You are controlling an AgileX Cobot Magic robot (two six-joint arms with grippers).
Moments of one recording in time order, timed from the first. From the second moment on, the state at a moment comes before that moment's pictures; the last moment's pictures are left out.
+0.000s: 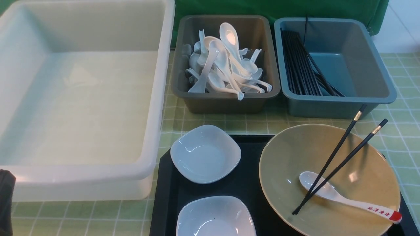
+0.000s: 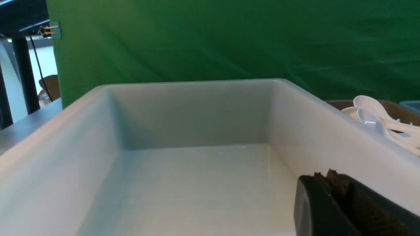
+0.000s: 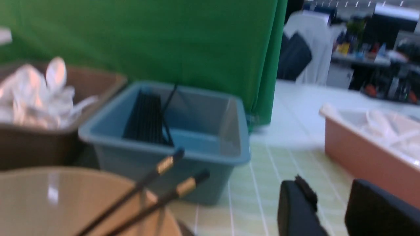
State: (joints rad) right arm -0.07 -0.02 0.03 -0.07 -0.18 -0.03; left arm -0.06 -0.01 0.03 0.17 -0.03 -0.09
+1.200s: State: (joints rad) right arm -0.07 0.59 -0.78 -0.06 0.49 0.10; left arm -0.06 0.66 -0.63 0.05 0.32 -0.33
